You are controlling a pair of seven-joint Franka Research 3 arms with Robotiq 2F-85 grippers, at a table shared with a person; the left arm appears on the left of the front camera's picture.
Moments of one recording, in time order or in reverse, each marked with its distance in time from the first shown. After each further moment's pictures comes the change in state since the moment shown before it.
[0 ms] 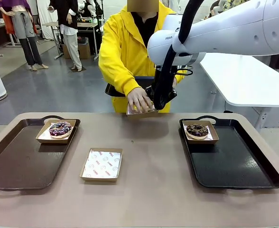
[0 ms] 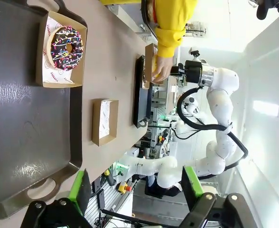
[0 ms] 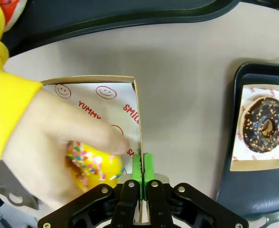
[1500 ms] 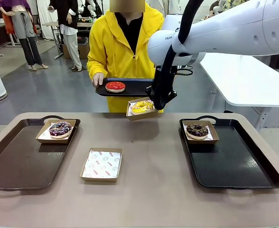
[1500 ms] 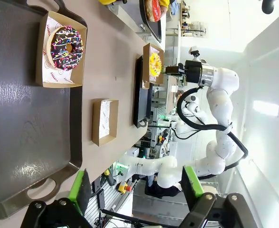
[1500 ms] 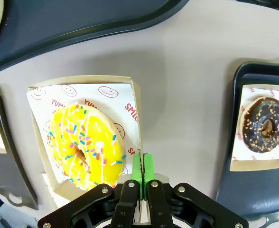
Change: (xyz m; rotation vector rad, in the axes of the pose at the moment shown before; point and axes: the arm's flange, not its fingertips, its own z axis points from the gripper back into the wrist) left arm 0.000 0.000 0.000 0.000 0.001 0.000; right arm 0.000 0.000 0.000 -0.002 -0.001 0.000
